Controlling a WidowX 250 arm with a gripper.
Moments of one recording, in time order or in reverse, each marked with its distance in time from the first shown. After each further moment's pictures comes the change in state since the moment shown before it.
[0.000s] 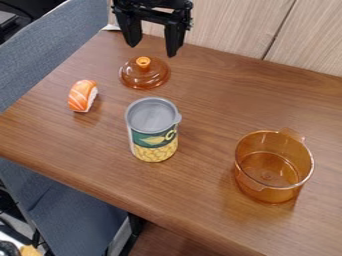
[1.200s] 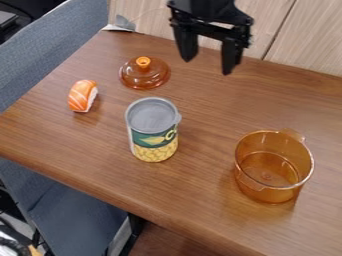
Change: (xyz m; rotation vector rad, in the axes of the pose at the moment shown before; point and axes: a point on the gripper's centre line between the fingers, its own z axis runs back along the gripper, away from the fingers) arm -0.003 -0.084 -0.002 -0.128 0.027 -0.206
